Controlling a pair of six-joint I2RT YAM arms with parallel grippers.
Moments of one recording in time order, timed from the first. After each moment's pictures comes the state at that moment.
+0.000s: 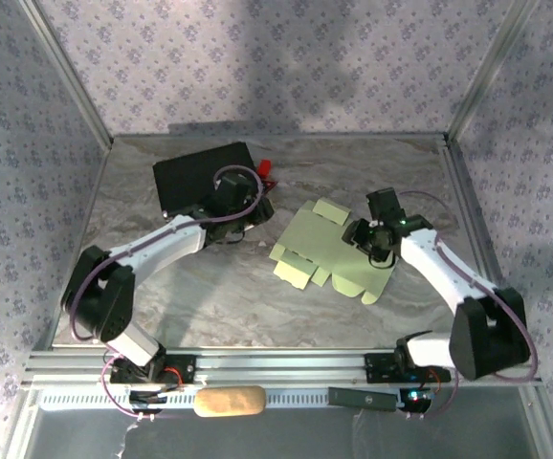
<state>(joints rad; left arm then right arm) -0.64 1.60 1.10 -0.27 0.05 -0.91 0.28 1.34 0.89 -0.66 -0.13 0.78</state>
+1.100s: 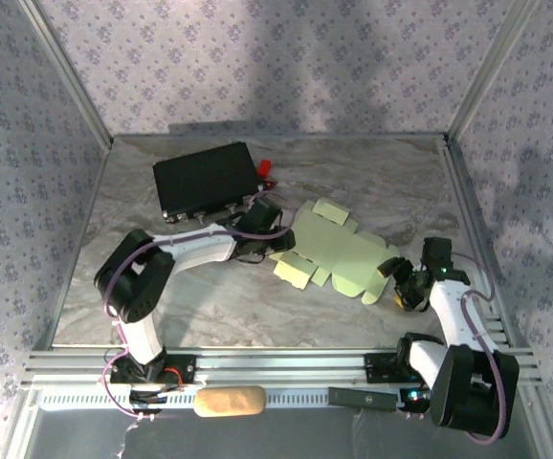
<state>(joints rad) -0.78 1.79 1.11 -0.20 0.07 -0.84 -0.21 1.00 0.45 -0.65 -0.35 0.76</state>
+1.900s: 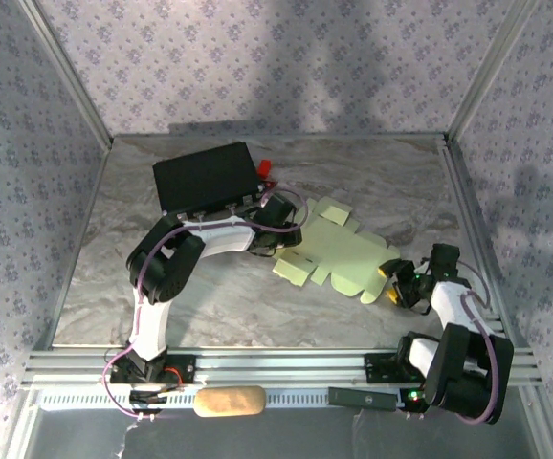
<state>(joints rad) -0.78 2.00 1.25 -0.19 0.03 -0.81 -0.30 1.10 0.36 -0.41 -0.59 0.79</state>
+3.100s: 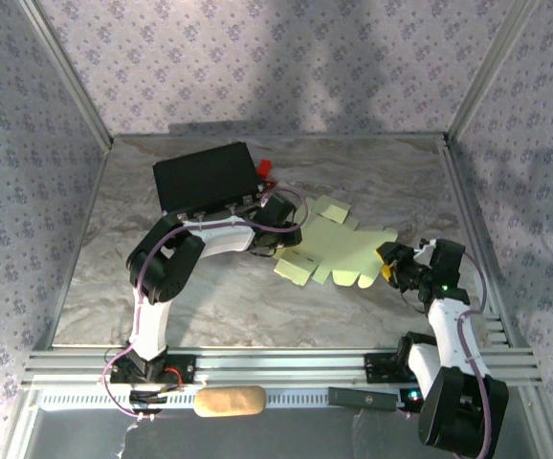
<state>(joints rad) -0.77 2.00 1.25 -0.19 0.03 -0.81 -0.25 0.85 0.33 -0.24 -0.75 0.93</state>
